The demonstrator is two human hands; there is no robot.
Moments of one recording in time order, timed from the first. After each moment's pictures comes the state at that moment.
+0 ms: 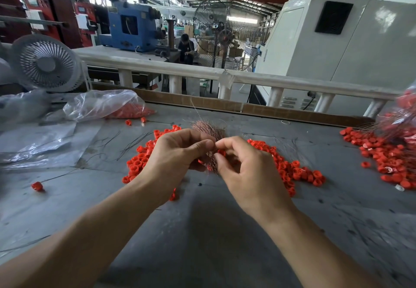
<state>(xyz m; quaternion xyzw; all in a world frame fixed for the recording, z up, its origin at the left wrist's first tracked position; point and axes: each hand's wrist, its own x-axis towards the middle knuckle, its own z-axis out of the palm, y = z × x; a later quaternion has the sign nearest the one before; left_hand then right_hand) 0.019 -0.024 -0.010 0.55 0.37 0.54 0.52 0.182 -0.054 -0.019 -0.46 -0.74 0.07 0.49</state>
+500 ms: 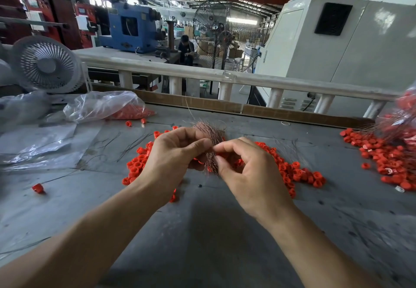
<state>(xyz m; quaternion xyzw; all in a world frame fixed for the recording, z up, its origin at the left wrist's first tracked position) 0.020 -0.026 -0.007 0.53 0.36 0.57 0.51 0.184 -0.054 -0.015 -0.45 -0.74 0.06 0.49</state>
